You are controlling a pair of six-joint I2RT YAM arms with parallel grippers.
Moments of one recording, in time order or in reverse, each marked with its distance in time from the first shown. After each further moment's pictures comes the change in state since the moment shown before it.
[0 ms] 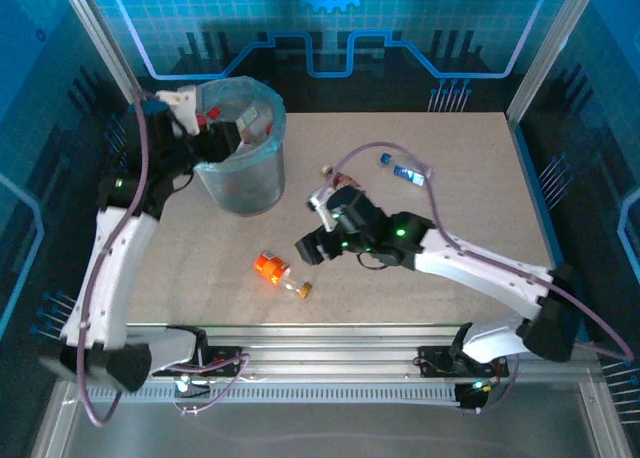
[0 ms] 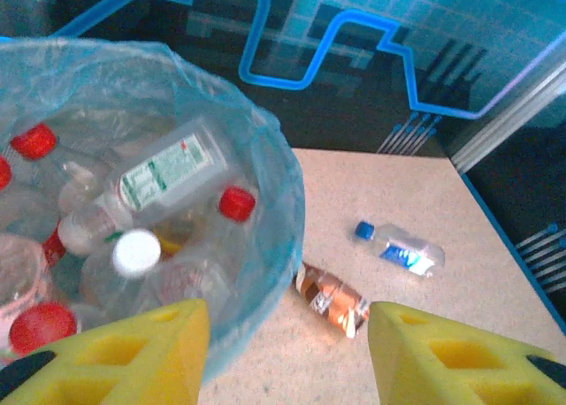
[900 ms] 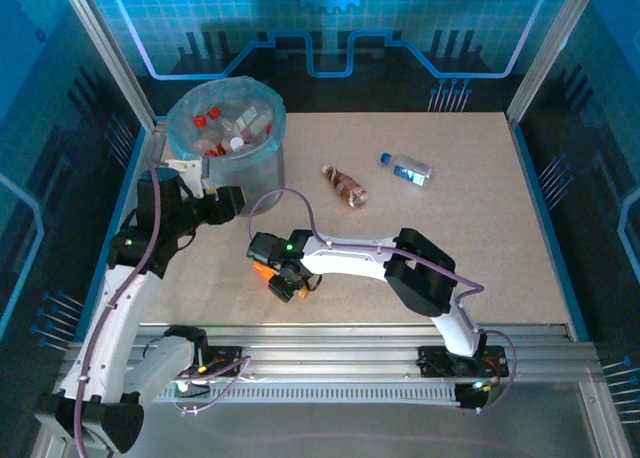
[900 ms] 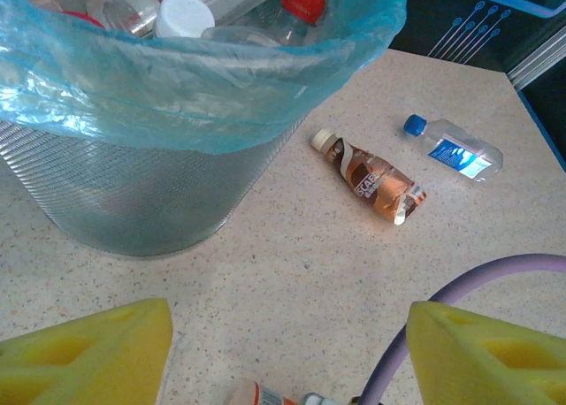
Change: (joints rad) left arm 0.000 -0.260 -0.434 0.005 -0.033 -0.001; right arm 0.148 0.671 0.335 -0.256 0.067 0.004
